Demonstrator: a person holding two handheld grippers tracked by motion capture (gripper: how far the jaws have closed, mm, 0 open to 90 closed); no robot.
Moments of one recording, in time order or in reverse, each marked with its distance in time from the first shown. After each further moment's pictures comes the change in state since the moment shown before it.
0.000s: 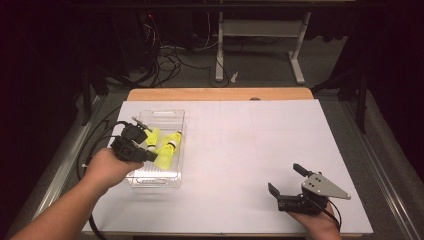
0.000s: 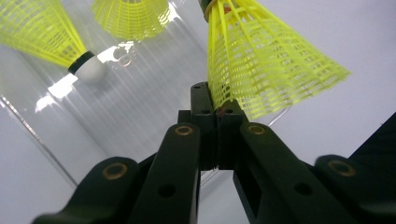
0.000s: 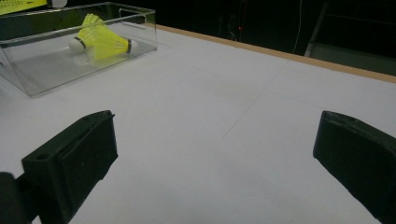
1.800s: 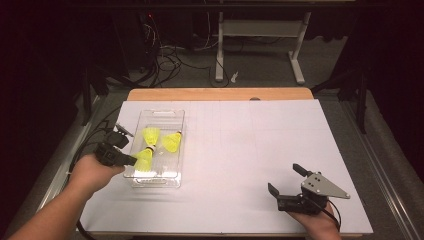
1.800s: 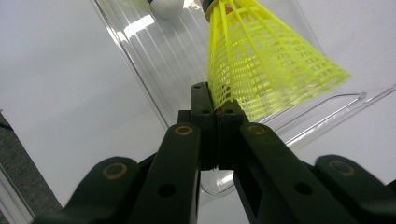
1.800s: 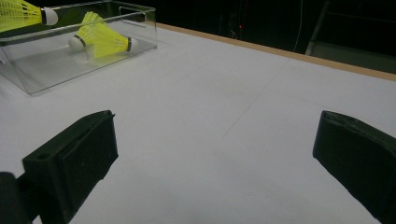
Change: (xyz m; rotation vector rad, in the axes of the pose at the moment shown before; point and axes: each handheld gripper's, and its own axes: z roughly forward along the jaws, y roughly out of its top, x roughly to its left) left arm 0.041 -0.033 0.013 0.064 0.091 -0.130; right arm 0.000 -0.001 0.001 0.006 0.001 -0.002
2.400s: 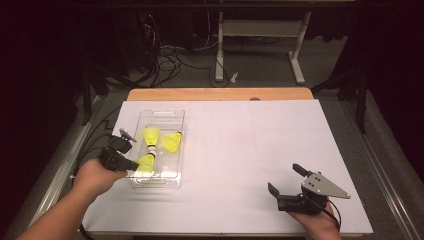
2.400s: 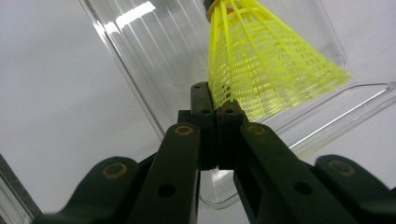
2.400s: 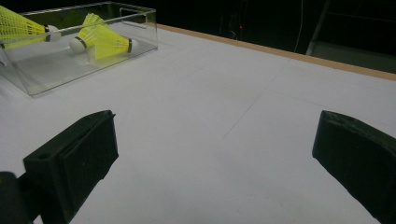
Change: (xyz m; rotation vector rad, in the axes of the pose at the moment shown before) left arm 0.001 -0.005 0.018 0.032 -0.012 -0.014; right arm 0.000 0.000 0.000 -0.003 0.004 0.006
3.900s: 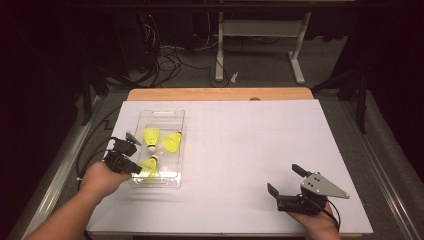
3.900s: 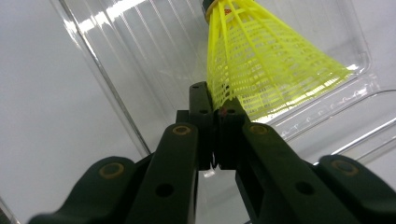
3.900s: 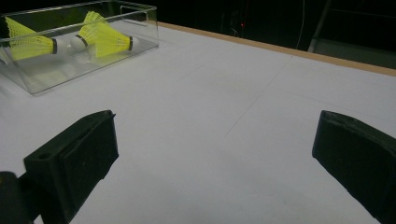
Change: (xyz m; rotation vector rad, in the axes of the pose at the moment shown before) left arm -0.002 0.003 0.019 0.043 0.010 -0.025; right arm 0.001 -0.002 0.001 0.008 0.004 0.007
